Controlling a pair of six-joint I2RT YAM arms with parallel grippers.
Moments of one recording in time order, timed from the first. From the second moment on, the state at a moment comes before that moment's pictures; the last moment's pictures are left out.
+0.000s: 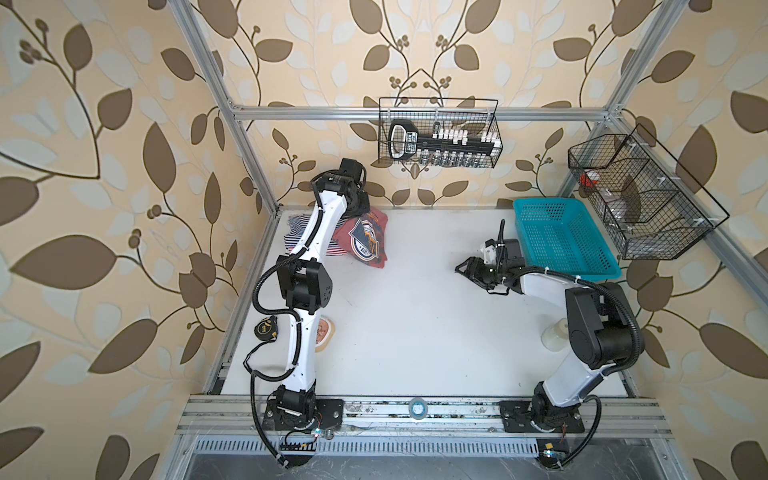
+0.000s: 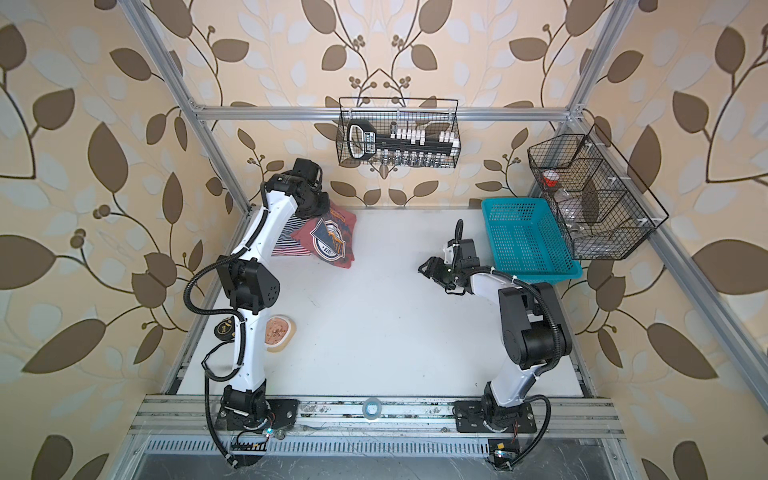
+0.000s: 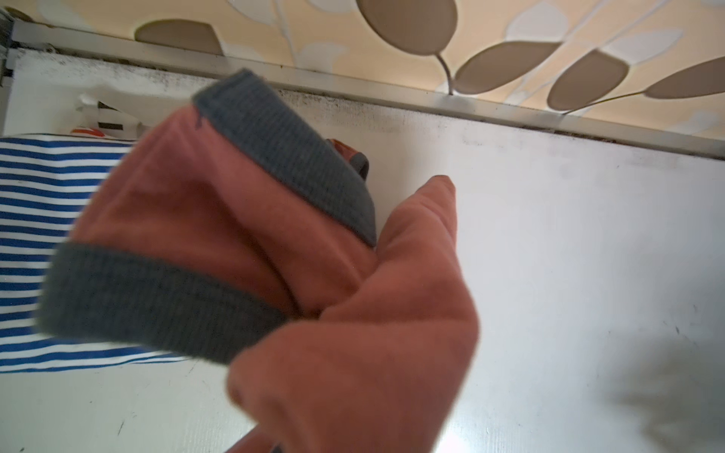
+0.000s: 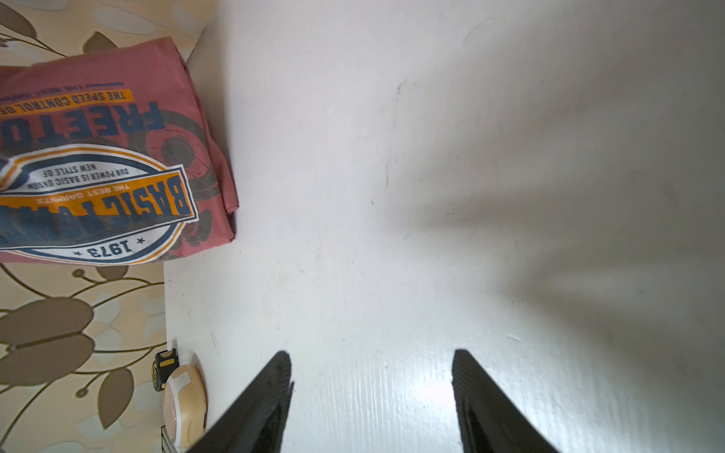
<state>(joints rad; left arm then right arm) -0.19 2.27 2.49 -1.17 -0.04 -0.33 0.14 1.72 0.92 -0.05 -0.44 0.61</state>
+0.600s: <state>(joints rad) -0.06 2.19 2.52 -1.17 -0.05 -0.31 0.14 1.77 0.92 -0.02 -0.45 0.62</state>
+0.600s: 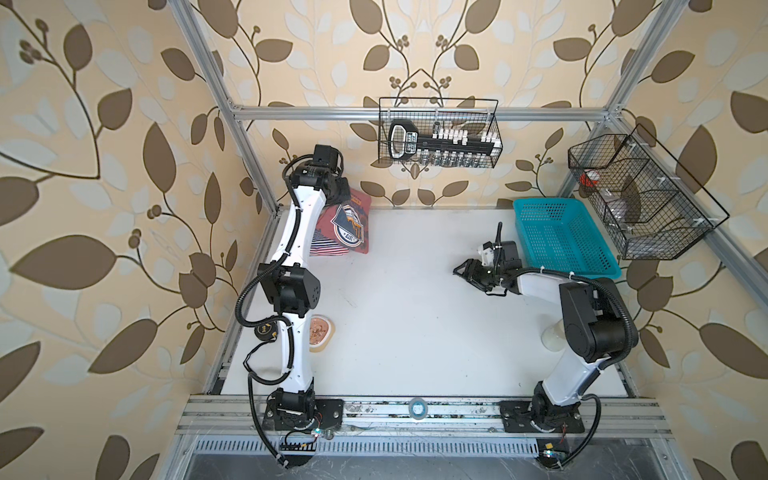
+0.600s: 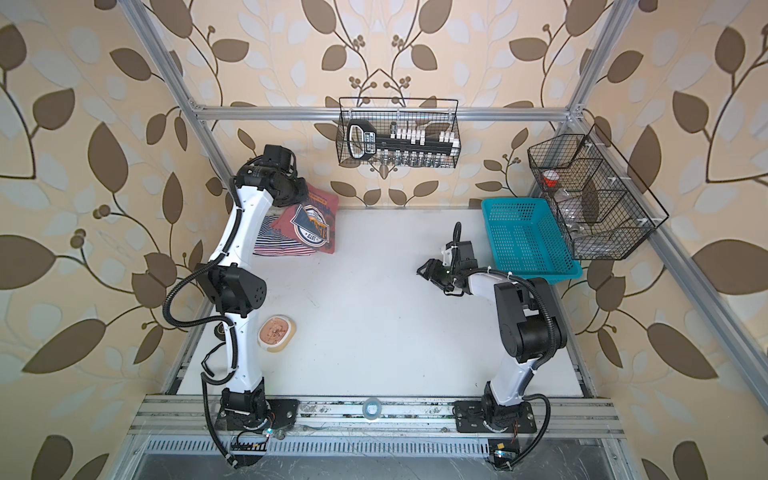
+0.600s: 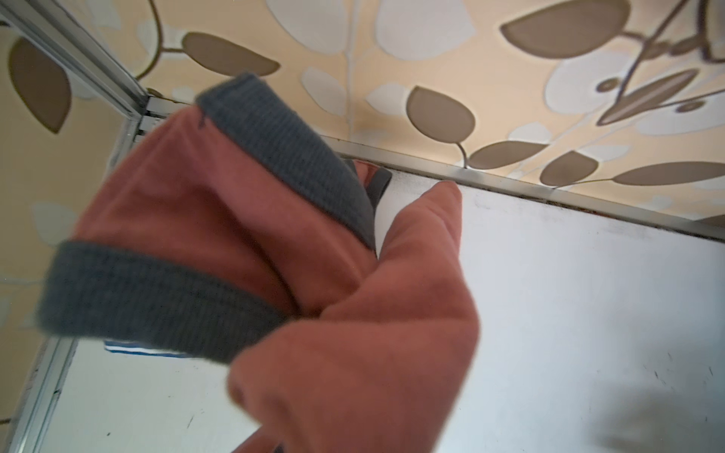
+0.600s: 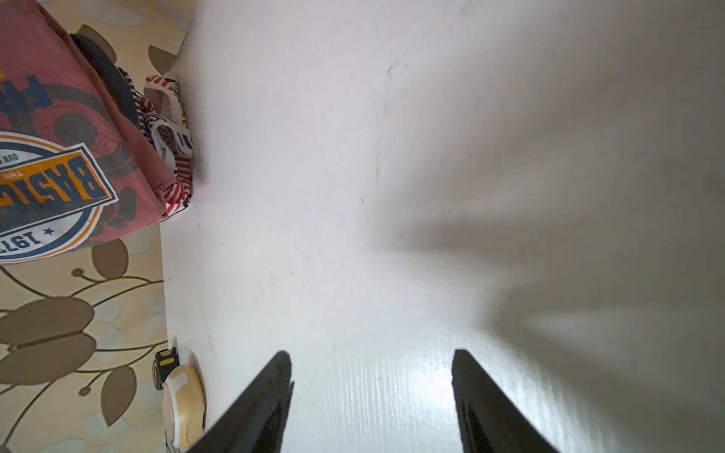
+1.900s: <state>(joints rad) 0.31 2.39 2.42 -0.89 0.11 -0.31 0.23 1.77 0.99 -0.19 -0.39 0.58</state>
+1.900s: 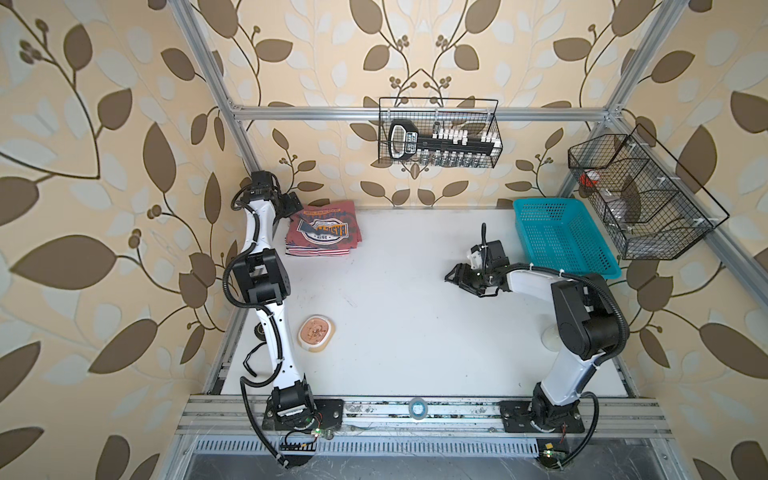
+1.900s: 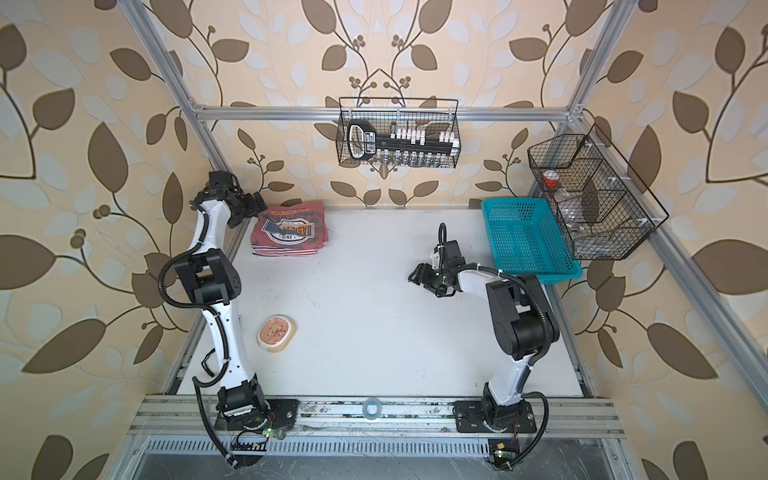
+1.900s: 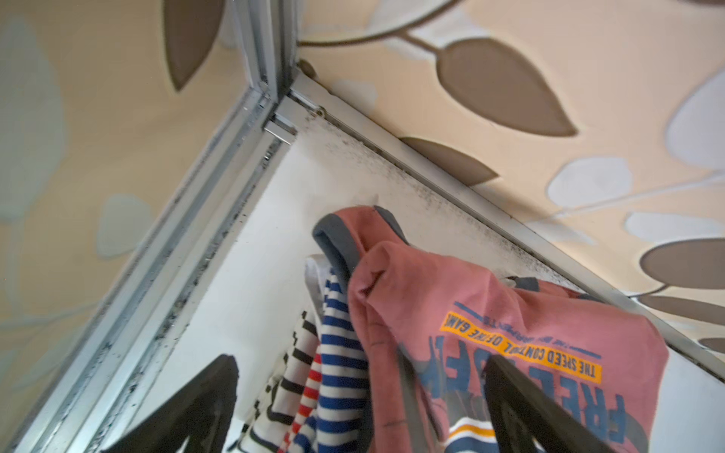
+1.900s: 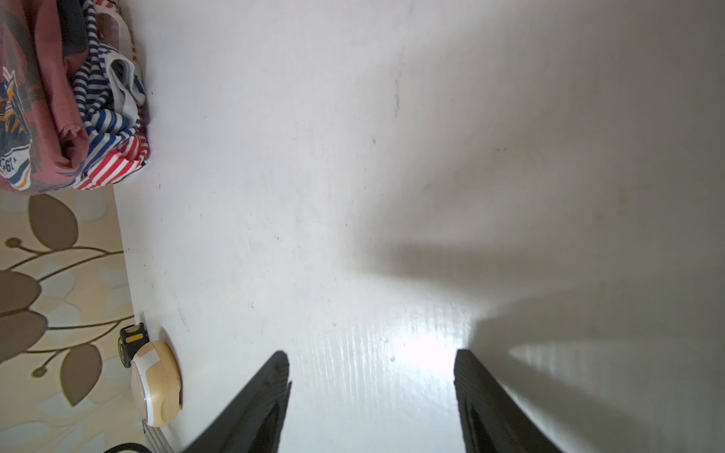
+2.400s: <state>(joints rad) 0.17 1.46 1.46 -0.47 -0.07 -0.34 0.08 0.98 0.86 -0.26 -0.17 0.29</state>
